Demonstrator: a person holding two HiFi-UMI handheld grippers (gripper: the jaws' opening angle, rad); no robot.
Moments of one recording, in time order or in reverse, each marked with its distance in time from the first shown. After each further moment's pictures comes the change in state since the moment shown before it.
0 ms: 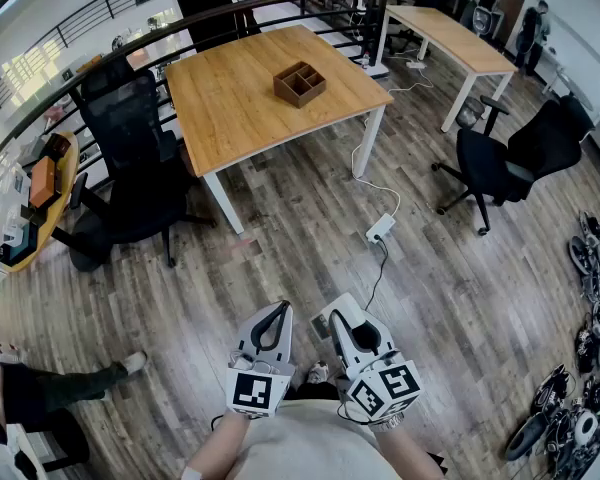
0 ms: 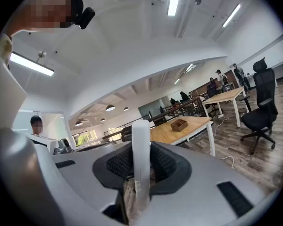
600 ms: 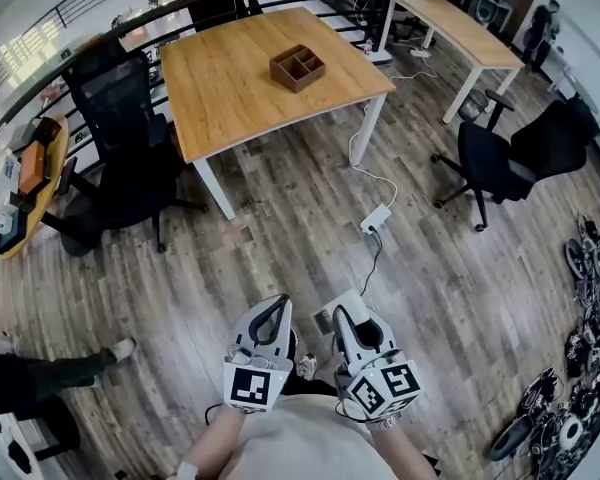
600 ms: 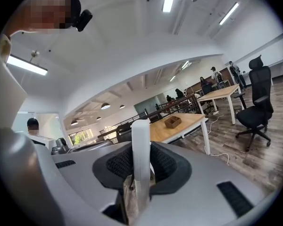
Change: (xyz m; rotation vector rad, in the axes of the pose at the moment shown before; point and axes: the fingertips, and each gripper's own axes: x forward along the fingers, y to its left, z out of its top) left arm 0.054 -0.002 -0.022 -0.010 0.007 0.004; right arm 0.021 -0.061 -0.004 0.022 0.031 -0.046
